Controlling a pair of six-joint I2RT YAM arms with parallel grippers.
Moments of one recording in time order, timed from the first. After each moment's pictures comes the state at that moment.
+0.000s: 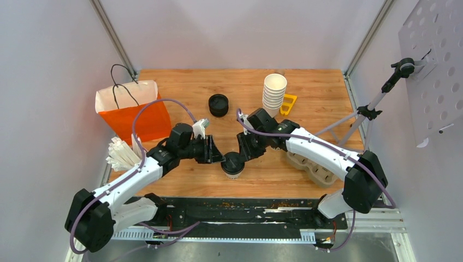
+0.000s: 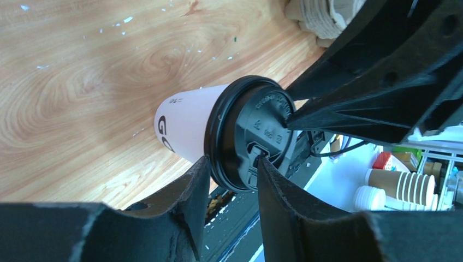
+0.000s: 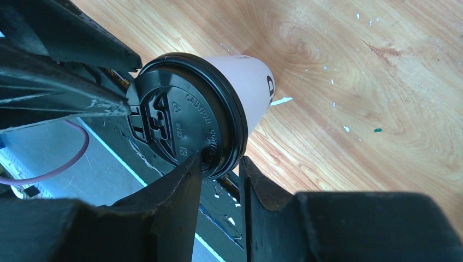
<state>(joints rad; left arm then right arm) -0.58 1.03 0.62 -0.20 0.48 -0.64 0.79 1.49 1.15 -0.66 -0.32 0.38</state>
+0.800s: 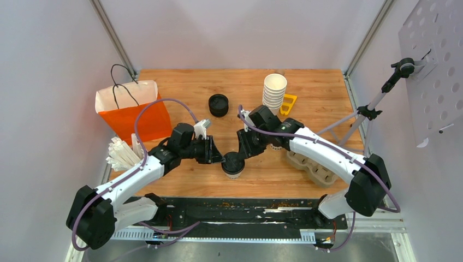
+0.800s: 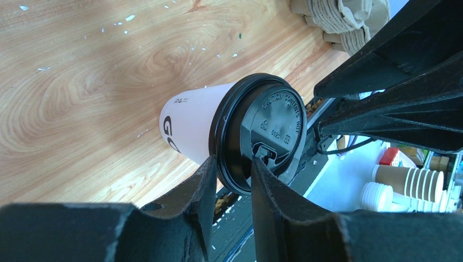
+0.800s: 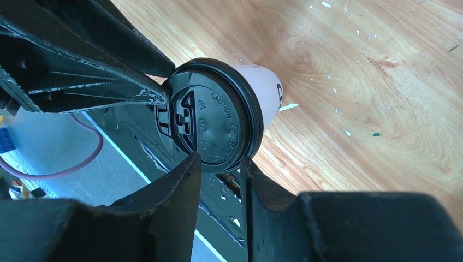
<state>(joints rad) -0.58 1.07 0.61 -0.19 0.49 -0.61 0.79 1.45 1.19 -0.68 -0.32 0.38</state>
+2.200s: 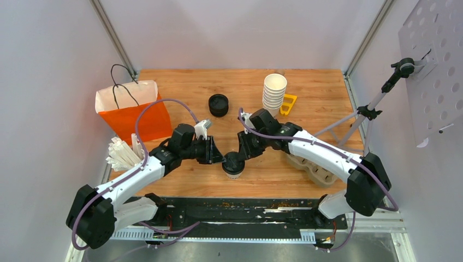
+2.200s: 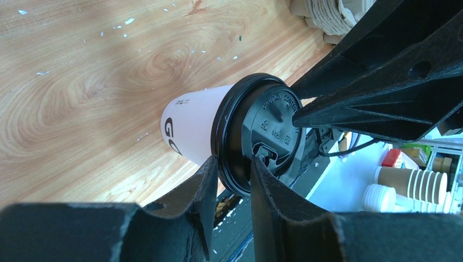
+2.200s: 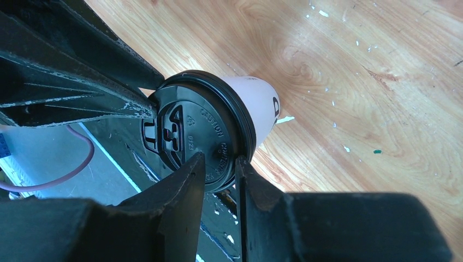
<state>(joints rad) -0.58 1.08 0.60 -0.16 0.47 -0.61 0.79 1.46 1.10 -0.56 -0.33 0.38</state>
